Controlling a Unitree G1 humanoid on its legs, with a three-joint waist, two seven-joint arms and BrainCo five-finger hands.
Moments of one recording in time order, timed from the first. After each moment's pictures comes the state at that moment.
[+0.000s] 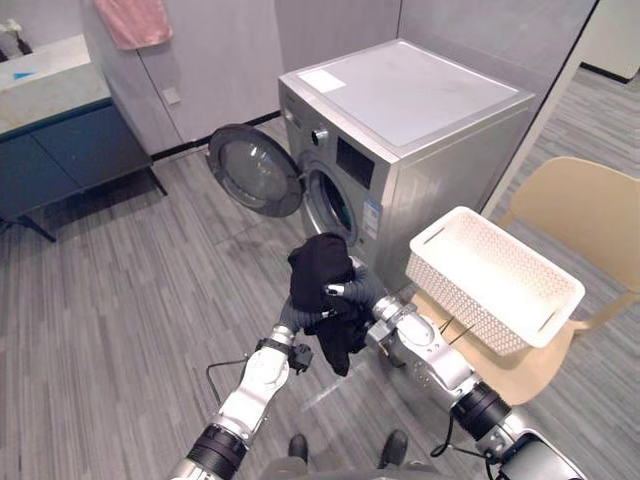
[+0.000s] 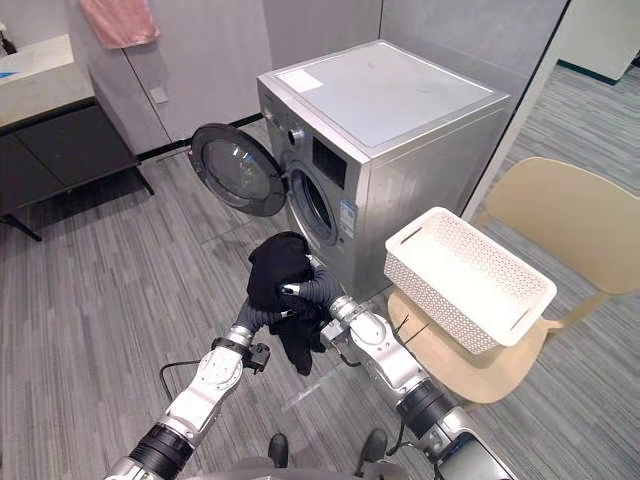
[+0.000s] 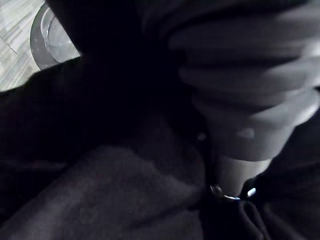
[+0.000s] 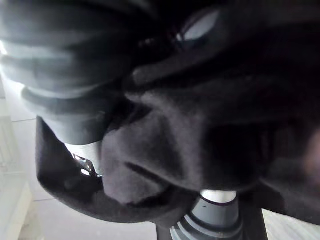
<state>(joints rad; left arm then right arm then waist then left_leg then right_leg) -0.08 0.18 -0.39 0.25 0.05 -0.22 0.16 -0.32 -0.27 0.57 0.21 0.41 -0.15 0.11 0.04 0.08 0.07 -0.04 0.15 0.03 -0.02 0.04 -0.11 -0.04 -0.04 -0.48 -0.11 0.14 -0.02</state>
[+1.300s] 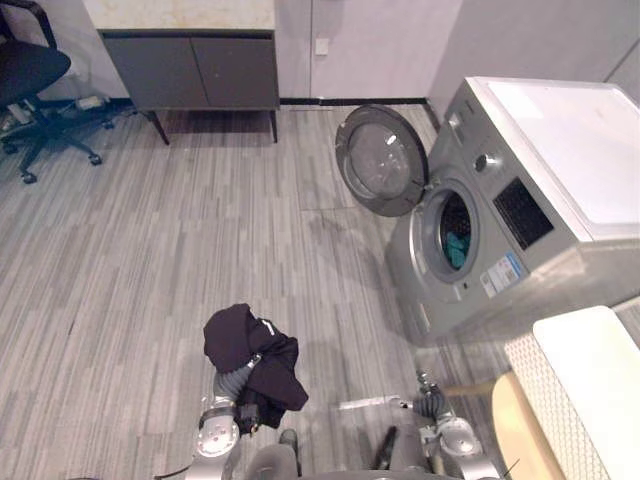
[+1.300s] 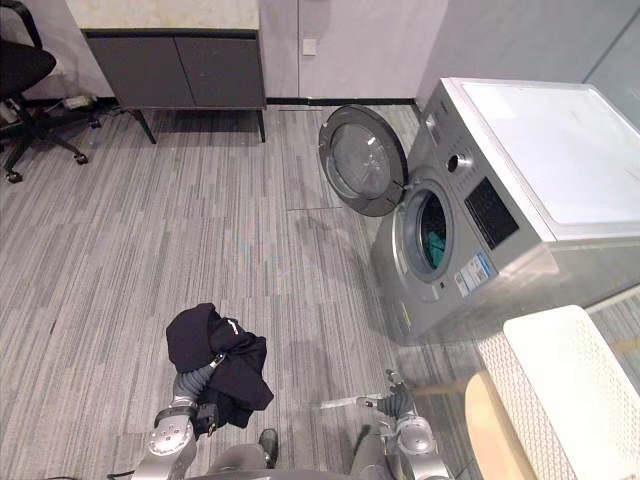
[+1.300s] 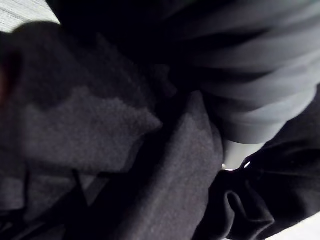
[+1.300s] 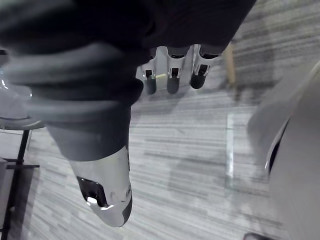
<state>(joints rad) 0.19 0.10 -0.05 0.40 -0.08 -0.16 0.20 0.04 -0.09 0.01 0.82 -0.08 -0.10 -0.12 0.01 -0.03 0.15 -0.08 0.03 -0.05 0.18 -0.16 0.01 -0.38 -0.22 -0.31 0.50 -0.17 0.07</state>
